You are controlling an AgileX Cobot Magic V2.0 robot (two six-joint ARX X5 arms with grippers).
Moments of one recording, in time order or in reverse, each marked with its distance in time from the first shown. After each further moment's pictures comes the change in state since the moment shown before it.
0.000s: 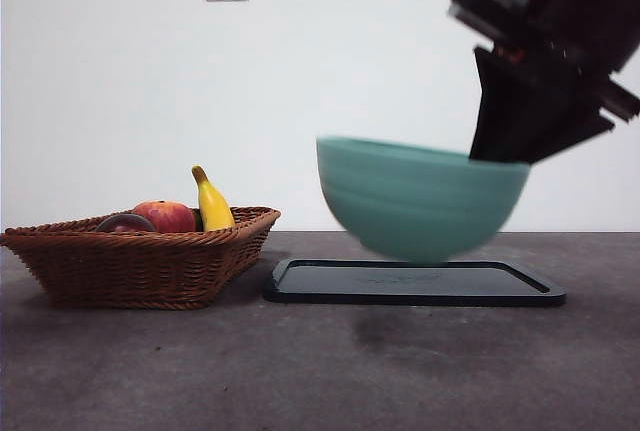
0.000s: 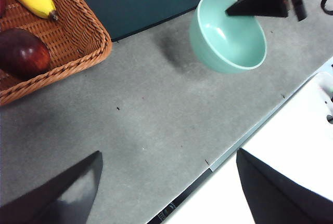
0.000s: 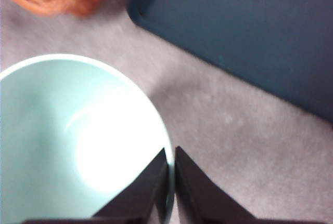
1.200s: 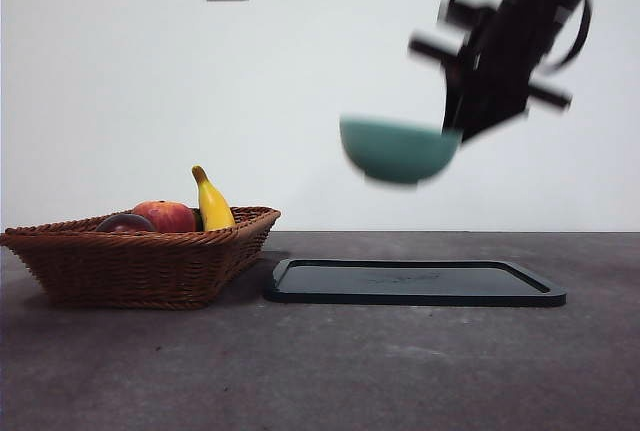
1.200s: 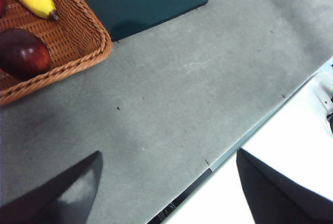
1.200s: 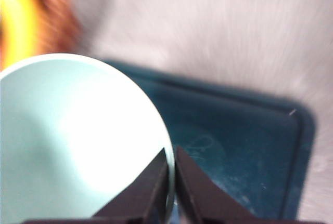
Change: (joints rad) left arm 0.000 0.000 0.000 0.000 0.000 0.000; right arm -0.248 0.438 0.563 -0.063 -0.027 0.039
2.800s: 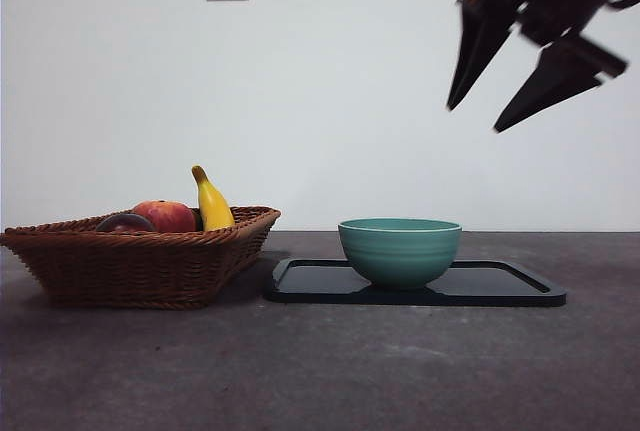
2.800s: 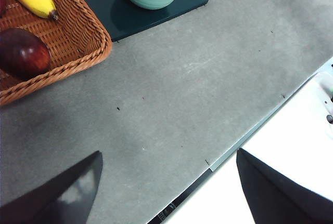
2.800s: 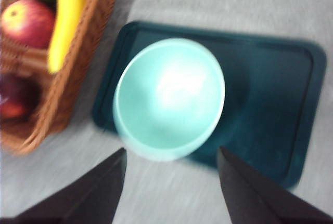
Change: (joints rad) left arm 0.000 0.000 0.000 0.000 0.000 0.000; right arm 0.003 -0.182 -0.144 -0.070 -0.055 0.040
